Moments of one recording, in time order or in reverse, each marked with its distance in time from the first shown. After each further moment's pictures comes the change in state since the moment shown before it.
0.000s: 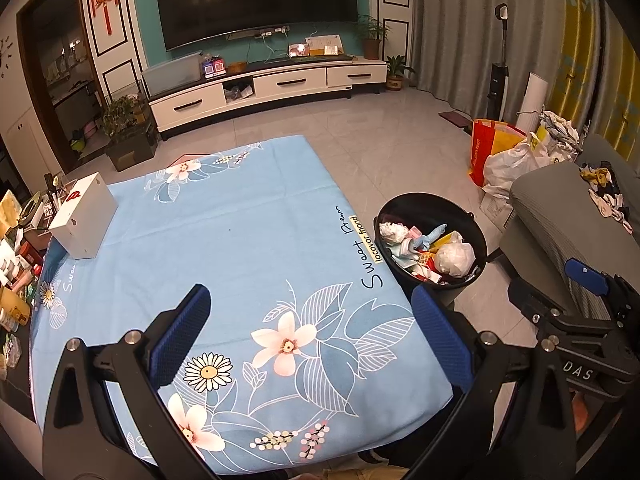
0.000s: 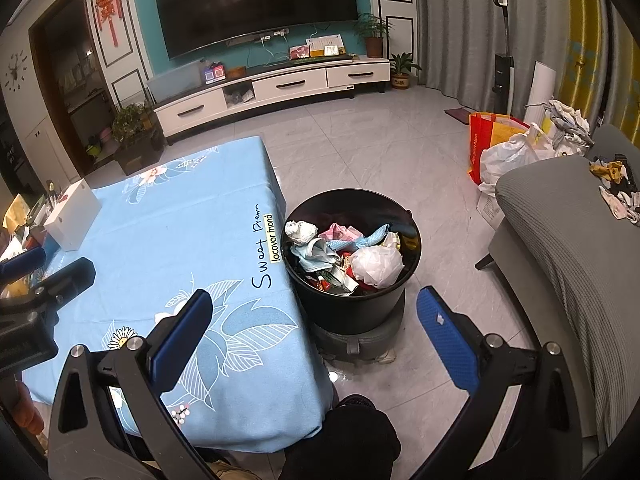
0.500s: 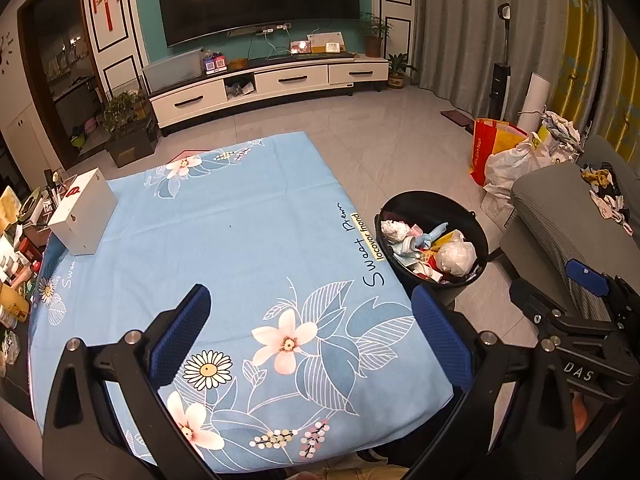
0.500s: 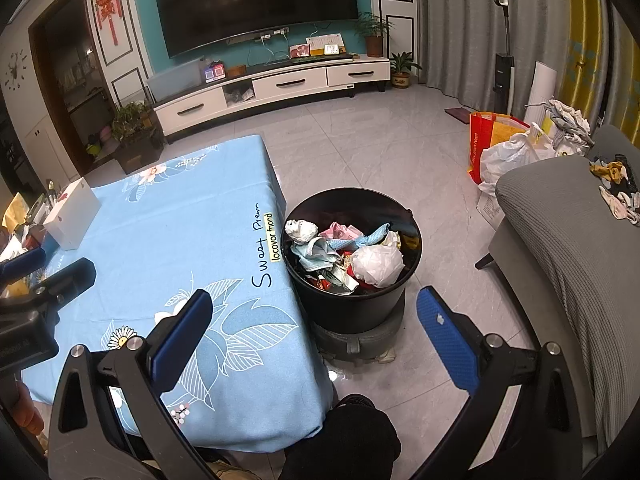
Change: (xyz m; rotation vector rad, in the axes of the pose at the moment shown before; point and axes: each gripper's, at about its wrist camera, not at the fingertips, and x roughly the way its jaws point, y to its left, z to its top) left arm 0.003 0.000 -0.001 -0.008 0.011 -0.001; right arm 0.000 0.000 0.001 -0.001 0.000 0.000
